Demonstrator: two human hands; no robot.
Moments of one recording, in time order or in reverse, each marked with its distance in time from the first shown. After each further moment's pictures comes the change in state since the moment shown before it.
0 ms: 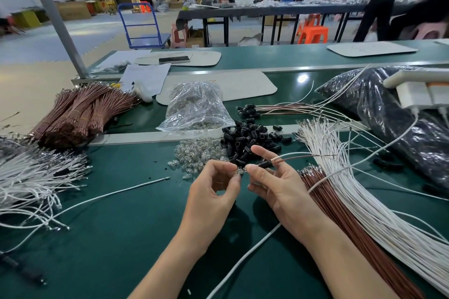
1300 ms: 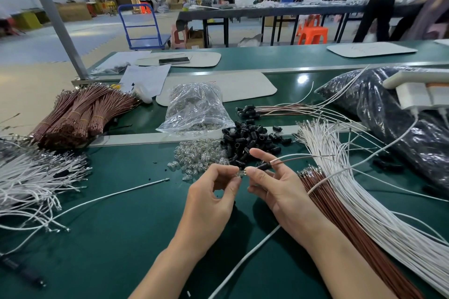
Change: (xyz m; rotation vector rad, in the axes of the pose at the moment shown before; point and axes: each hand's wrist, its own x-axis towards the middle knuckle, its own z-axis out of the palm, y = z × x) left_hand -0.001 -0.009 -0.006 0.134 -0.033 0.123; right_hand 0.000 0.001 0.000 -0.022 0.005 -0.001
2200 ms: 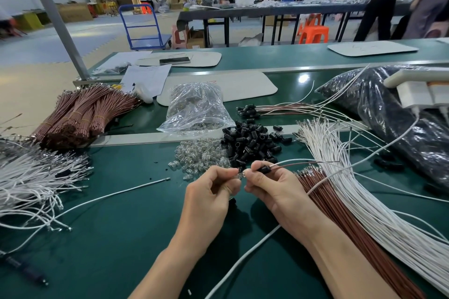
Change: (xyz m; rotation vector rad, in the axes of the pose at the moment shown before) left_hand 0.000 -0.001 0.000 -0.072 0.026 -0.121; right_hand 0.003 0.004 -0.002 0.050 -0.038 0.039
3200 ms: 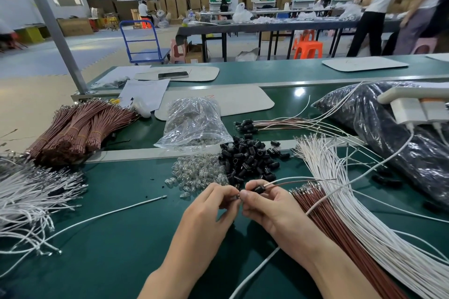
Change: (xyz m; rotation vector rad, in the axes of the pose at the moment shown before) left_hand 0.002 0.002 -0.007 0.463 -0.065 0.373; right_hand 0.002 0.002 -0.004 -0.013 -0.054 0.075
